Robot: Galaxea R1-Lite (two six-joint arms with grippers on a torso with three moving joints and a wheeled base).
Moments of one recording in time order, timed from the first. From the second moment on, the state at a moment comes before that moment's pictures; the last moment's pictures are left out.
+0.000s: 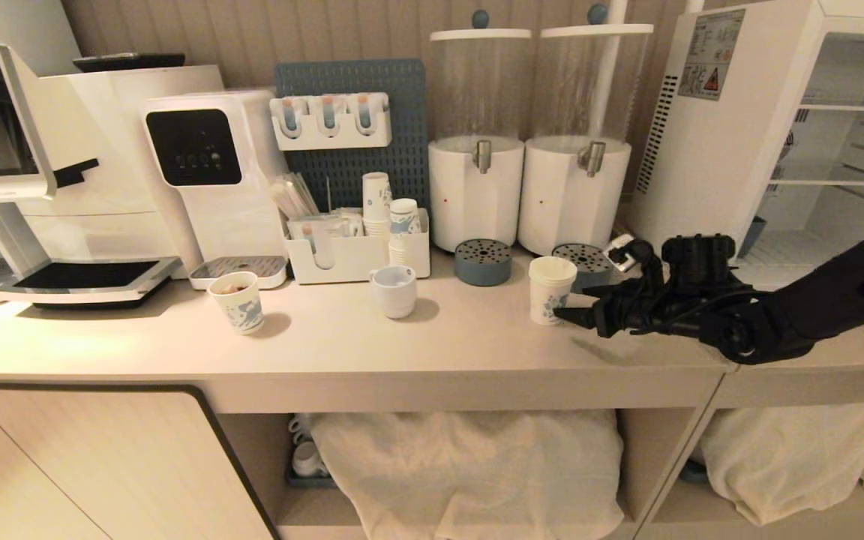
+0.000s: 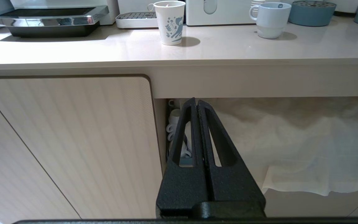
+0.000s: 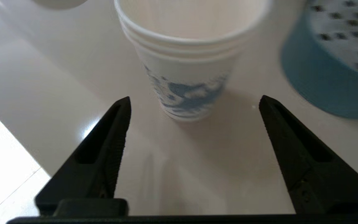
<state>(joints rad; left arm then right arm) 0.00 0.00 0.00 -0.04 0.00 0.00 0.12 2.20 -1.18 -0.59 0.50 -0.26</state>
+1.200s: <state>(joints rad) 0.00 0.00 0.00 -0.04 0.00 -0.01 0.15 2.37 -1.47 -0.52 0.52 -0.22</state>
